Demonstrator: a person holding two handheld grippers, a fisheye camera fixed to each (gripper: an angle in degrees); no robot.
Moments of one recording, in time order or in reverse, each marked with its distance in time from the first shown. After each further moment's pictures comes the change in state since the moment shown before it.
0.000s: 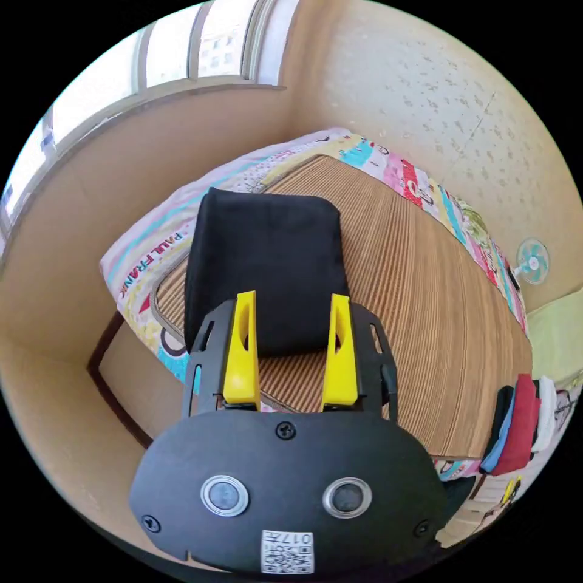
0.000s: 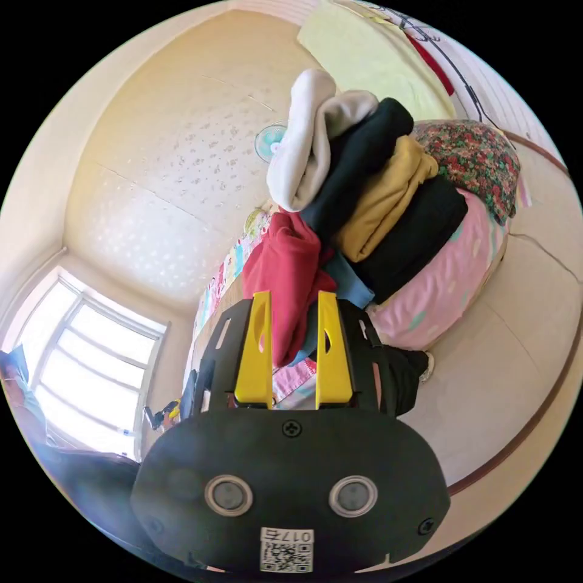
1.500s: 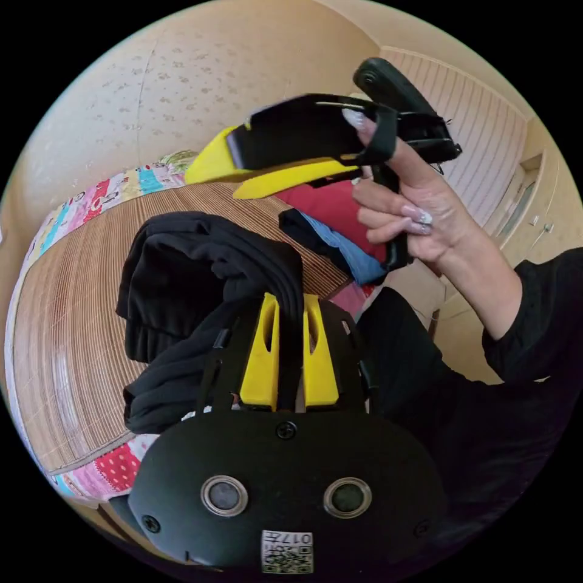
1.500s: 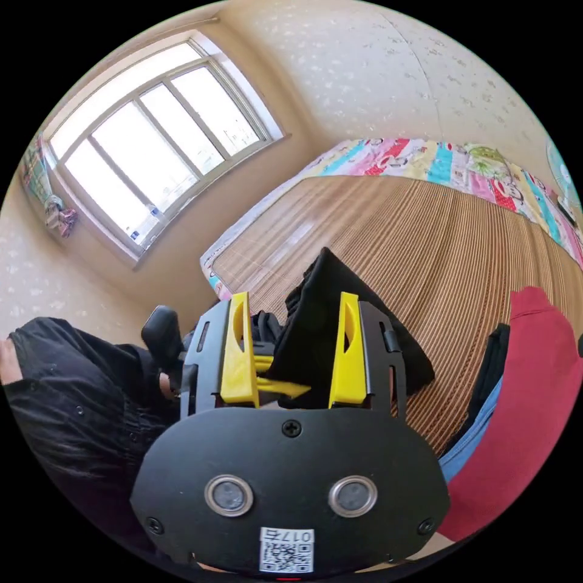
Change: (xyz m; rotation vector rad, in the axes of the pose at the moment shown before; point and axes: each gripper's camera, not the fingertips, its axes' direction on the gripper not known) left arm 0.349 0.370 -0.172 -0.083 0.806 1.065; right arm -0.297 0.221 0.412 -0.771 -0.185 -0.815
